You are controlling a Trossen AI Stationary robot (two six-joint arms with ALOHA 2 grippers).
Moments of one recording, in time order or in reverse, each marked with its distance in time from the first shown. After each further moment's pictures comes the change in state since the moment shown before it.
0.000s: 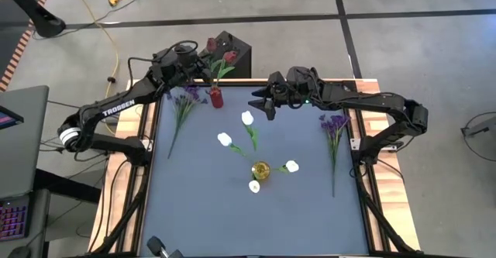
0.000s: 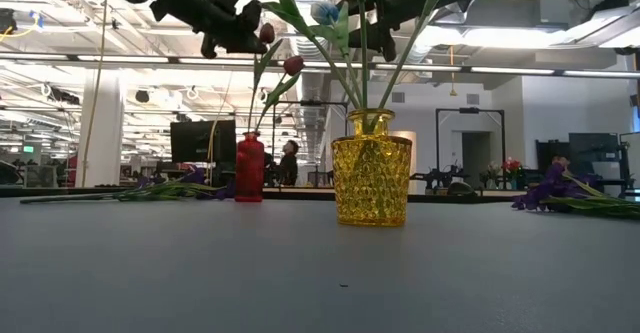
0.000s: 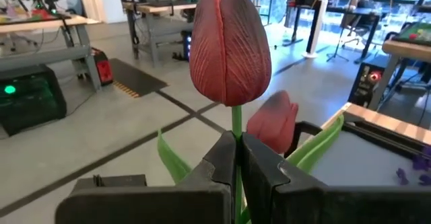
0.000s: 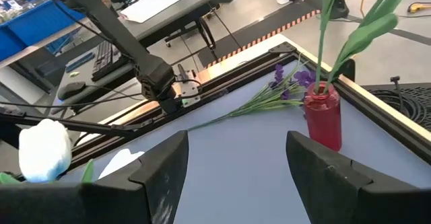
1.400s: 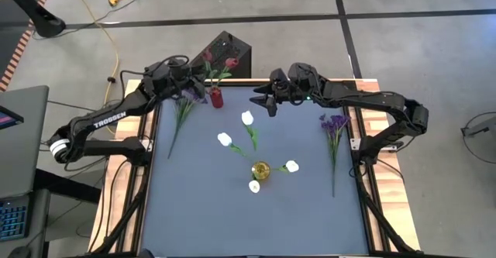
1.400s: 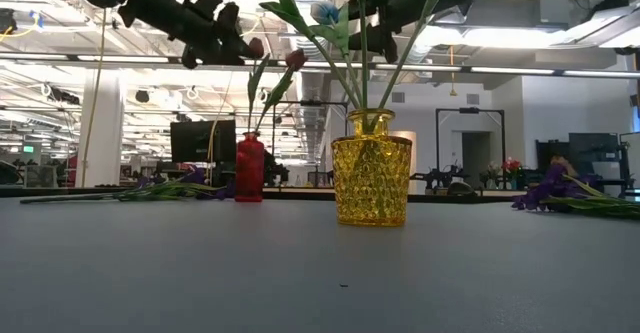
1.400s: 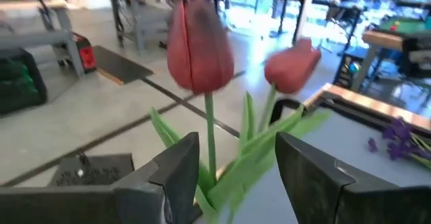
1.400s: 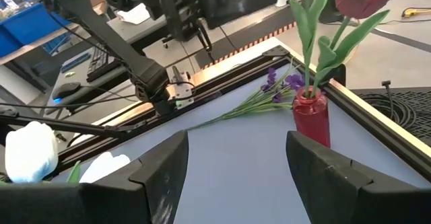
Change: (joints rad) left arm -0.004 -0.171 -0.197 -0.006 0.057 -0.034; right arm -0.040 -0.002 0.000 -0.002 -0.029 -0.026
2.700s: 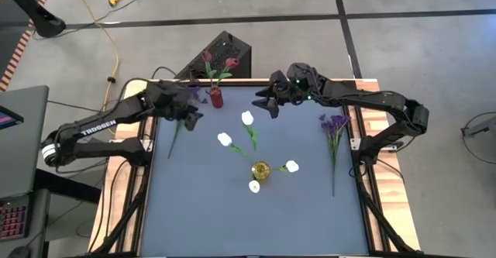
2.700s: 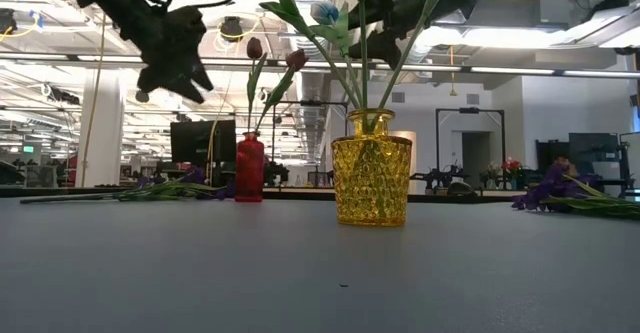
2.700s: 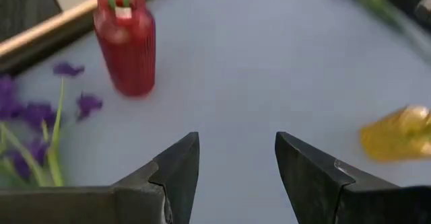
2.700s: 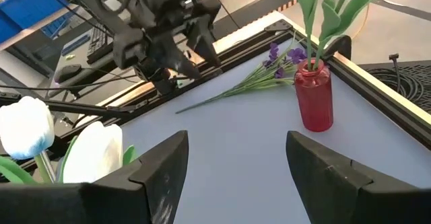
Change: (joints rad) left arm -0.165 -0.136 0.001 -0.713 0.130 -0.212; right arm -0.011 0.000 0.000 -0.082 -0.049 0.000
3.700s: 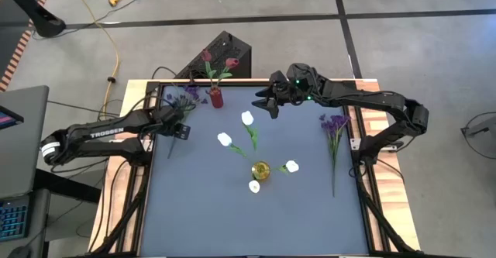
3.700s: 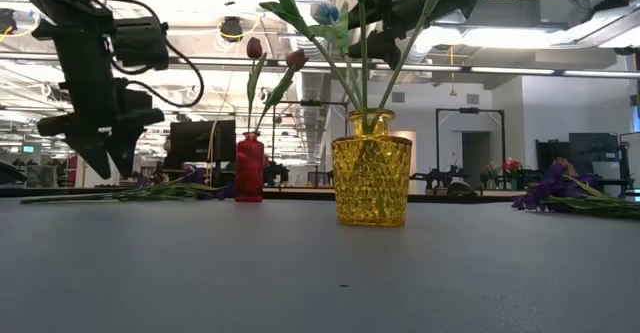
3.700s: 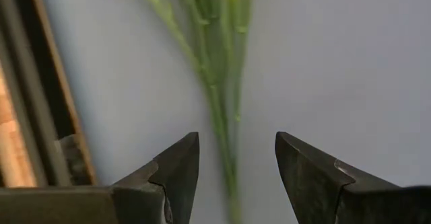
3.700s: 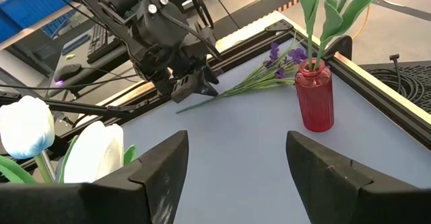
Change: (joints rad) left arm -0.027 0.005 -0.287 -0.201 -0.357 -0.429; right arm 0.000 0.001 0.000 0.002 0.003 -0.001
